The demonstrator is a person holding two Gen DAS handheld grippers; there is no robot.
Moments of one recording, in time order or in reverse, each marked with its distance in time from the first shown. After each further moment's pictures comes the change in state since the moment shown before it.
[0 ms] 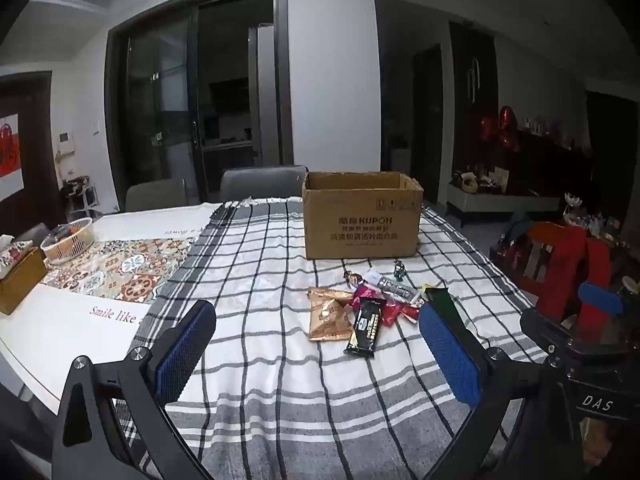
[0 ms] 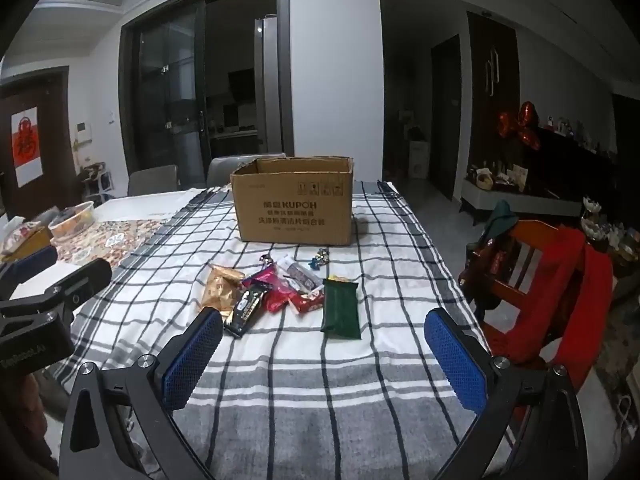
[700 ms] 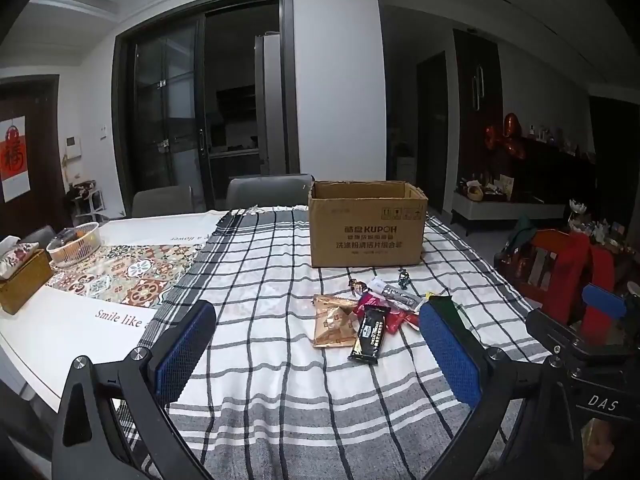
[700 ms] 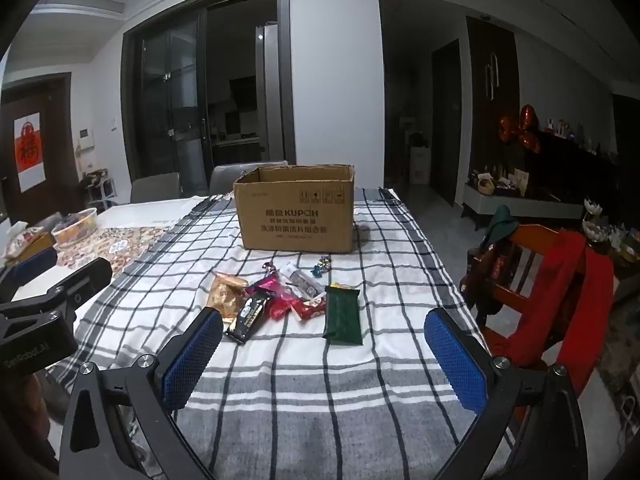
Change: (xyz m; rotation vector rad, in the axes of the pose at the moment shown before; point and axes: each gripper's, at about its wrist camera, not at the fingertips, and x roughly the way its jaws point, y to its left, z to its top) left arm -0.014 0.000 -0.001 -0.025 -0.079 -0.003; right arm -0.006 -0.001 0.001 0.007 -0.033 0.014
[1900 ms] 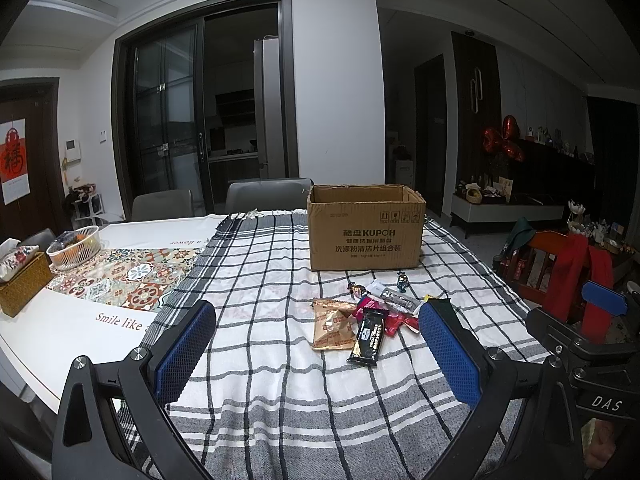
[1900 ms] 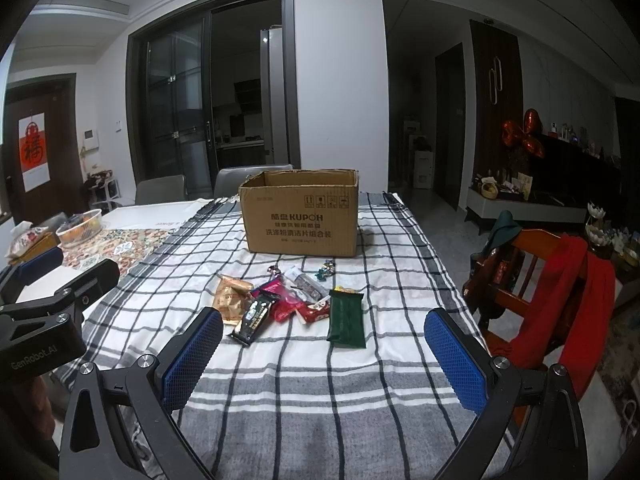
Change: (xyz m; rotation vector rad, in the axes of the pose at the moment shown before) left arm -0.001 -0.001 0.003 0.003 -0.004 0.001; right arm -0.004 0.001 0.002 -0.005 -0.011 0.012
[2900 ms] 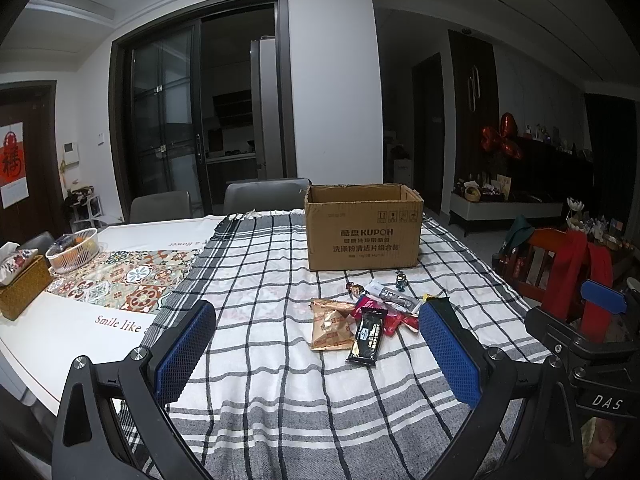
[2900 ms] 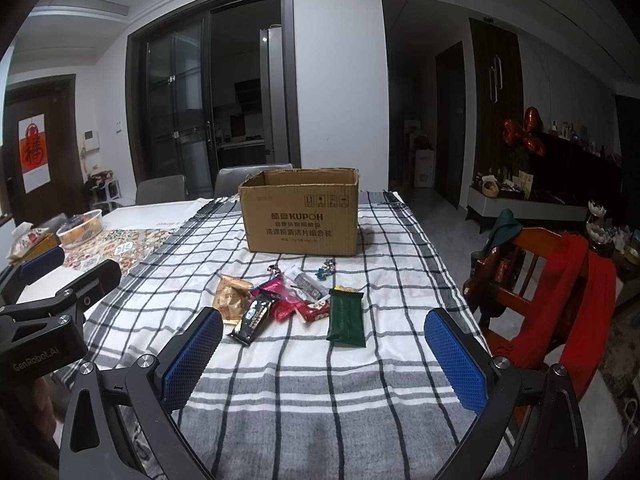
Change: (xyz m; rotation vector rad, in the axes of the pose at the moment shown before) left arm -0.001 -0.001 0.004 0.006 -0.002 -0.004; right arm 0.000 0.001 0.000 0.002 0.002 0.000
